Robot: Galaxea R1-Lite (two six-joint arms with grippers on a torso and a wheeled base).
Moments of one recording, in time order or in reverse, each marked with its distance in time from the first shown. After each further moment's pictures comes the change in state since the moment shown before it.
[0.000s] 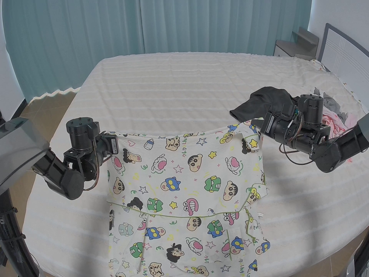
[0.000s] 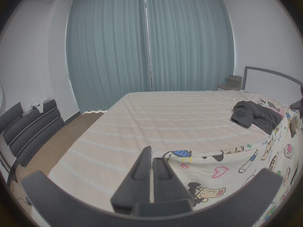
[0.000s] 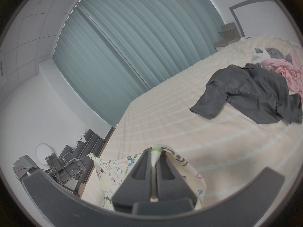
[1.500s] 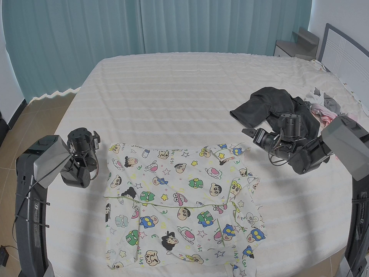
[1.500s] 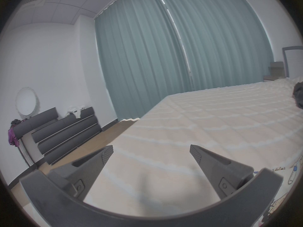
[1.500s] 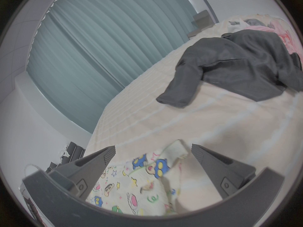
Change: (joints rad) left arm 0.239 0.514 -0.509 -0.161 0.185 0.147; right arm -0.085 0.366 -0.245 -0.012 -0.081 0.109
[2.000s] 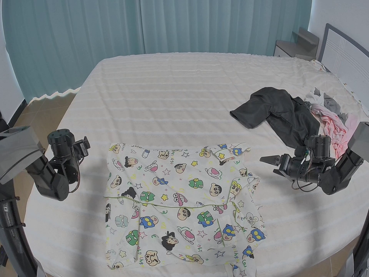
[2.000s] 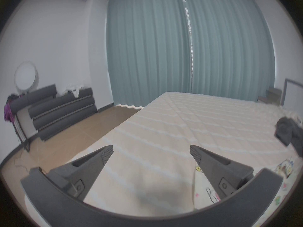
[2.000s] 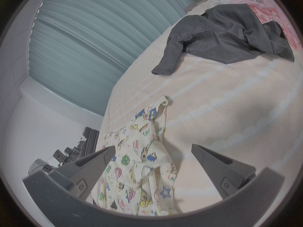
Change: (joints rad) left arm -0.012 -0.388 0.543 -0.002 -0.070 -0.275; right arm -0.130 -0.219 0.511 -0.115 0.353 -0.031
